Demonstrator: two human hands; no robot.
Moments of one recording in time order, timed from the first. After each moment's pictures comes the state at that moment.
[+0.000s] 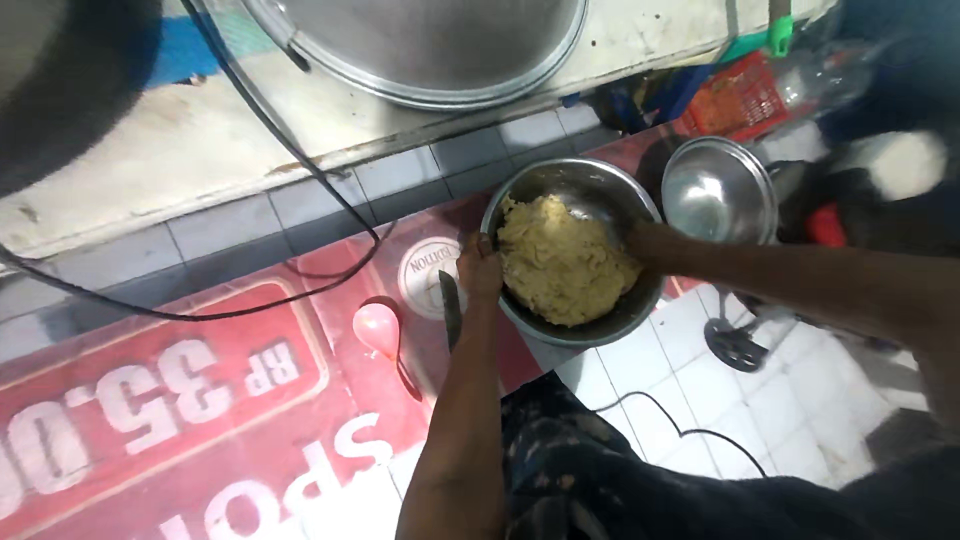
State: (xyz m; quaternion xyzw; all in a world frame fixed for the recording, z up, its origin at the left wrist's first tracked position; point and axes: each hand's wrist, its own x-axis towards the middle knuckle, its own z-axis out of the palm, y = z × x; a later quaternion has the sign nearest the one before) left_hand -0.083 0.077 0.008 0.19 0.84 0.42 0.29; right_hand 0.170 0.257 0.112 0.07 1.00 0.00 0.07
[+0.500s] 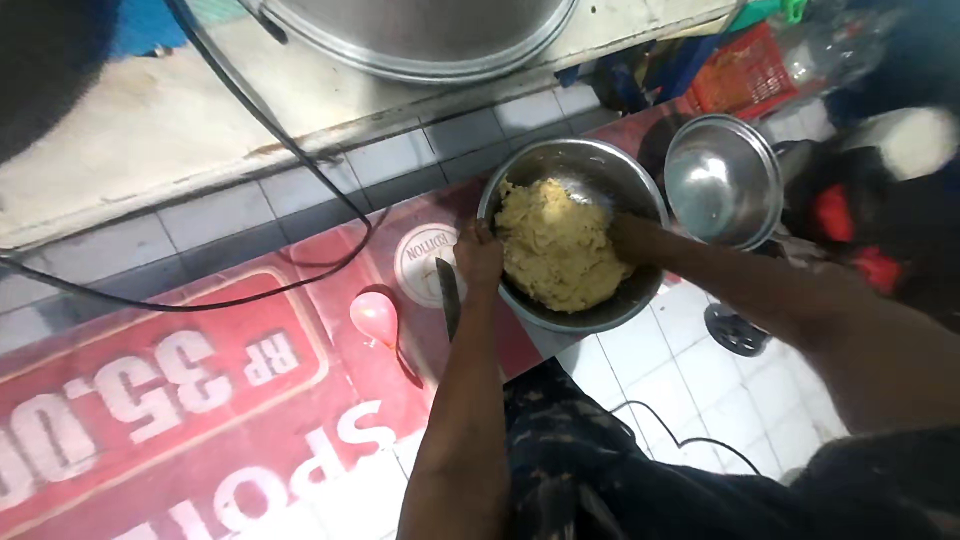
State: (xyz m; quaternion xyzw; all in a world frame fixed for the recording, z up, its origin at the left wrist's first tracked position) left_hand -0.082 0.080 0.014 0.19 0.85 0.40 0.28; right_hand 0.137 0.284 0.022 0.30 0.87 -0.11 0.38
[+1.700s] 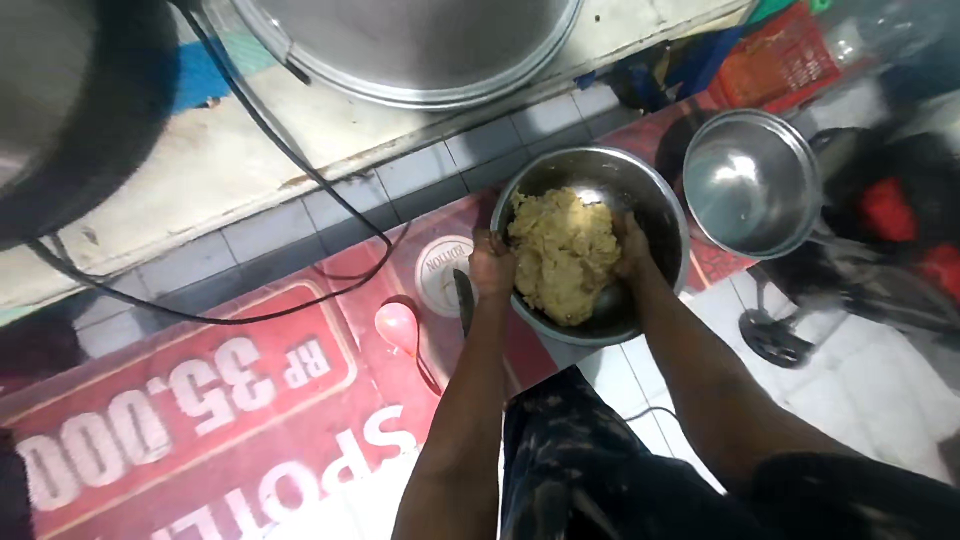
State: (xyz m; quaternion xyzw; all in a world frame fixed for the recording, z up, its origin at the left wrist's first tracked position) left_hand -0.084 0.083 0.010 0.21 0.86 0.38 0.27; right_hand 0.105 0.249 -0.036 0.59 0.37 -0.68 -0.22
